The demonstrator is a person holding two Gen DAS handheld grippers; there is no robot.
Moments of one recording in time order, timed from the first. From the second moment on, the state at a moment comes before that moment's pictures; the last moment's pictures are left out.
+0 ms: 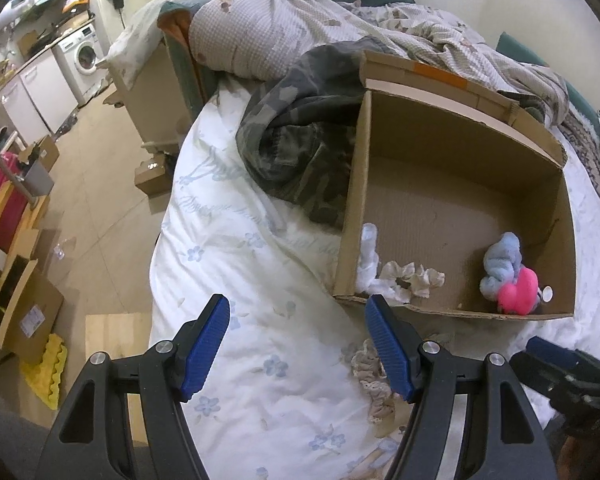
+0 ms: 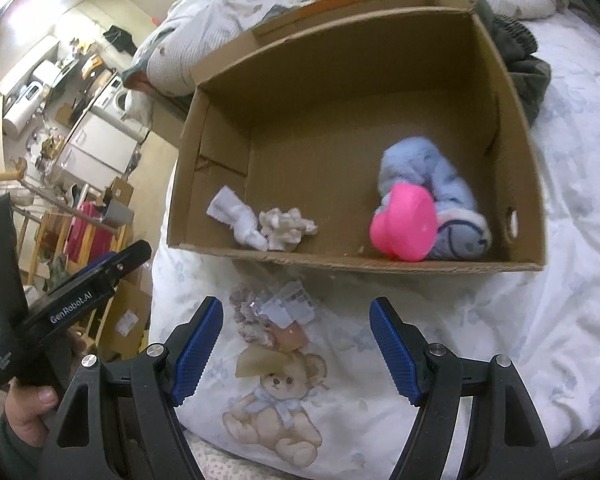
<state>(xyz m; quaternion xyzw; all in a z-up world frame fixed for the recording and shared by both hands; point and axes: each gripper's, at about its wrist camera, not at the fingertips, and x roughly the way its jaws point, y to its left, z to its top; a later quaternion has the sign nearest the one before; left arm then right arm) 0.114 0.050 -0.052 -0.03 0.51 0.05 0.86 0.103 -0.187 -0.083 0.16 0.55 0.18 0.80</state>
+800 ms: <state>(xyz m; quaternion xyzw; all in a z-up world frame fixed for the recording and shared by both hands) 0.120 0.067 -0.071 -0.08 0.54 0.08 0.83 0.097 -0.107 -0.165 0.10 0.68 0.23 0.69</state>
